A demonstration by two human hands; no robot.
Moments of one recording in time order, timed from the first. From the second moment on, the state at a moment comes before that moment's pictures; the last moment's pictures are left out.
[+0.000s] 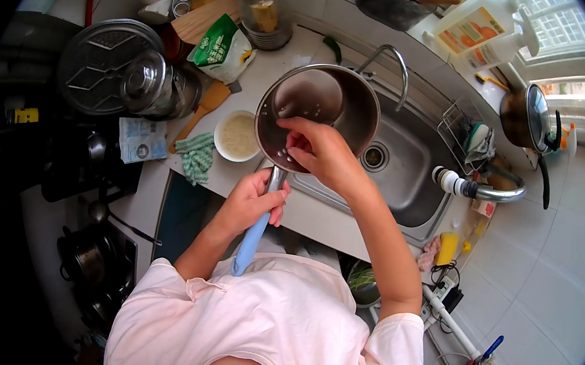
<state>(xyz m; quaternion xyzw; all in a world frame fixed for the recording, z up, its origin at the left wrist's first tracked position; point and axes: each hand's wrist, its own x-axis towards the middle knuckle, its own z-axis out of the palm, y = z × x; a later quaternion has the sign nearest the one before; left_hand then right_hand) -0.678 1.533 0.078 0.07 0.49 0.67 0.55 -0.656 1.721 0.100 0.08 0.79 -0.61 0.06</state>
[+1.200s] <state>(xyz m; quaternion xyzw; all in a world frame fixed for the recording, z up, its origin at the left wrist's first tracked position) -0.694 1.521 0.065 -0.01 0.57 0.68 0.46 -0.576 1.767 0.109 0.22 0.34 -0.92 -0.03</state>
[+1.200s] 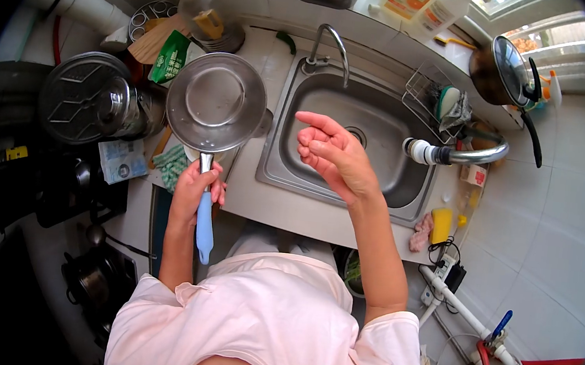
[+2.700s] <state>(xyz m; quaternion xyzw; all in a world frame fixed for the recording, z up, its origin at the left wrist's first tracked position) -0.711 1.372 0.061 -0.09 0.54 0.75 0.37 -0.689 1.572 -0.138 0.41 0.51 -0.76 -0.01</state>
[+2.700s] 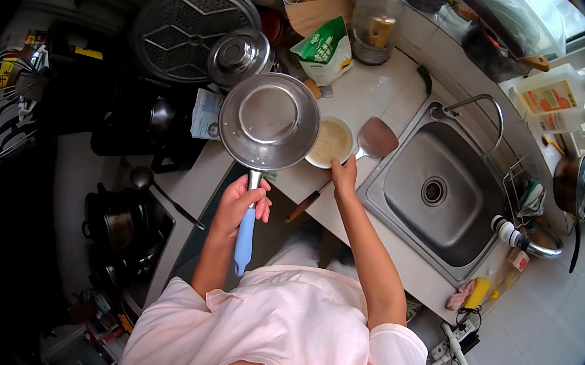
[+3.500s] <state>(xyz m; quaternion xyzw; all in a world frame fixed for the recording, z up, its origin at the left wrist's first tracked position) -0.710 1.416 0.026 -0.04 0.50 0.65 0.57 -0.547 1.662 0.028 0.38 0.44 -0.80 -0.14</state>
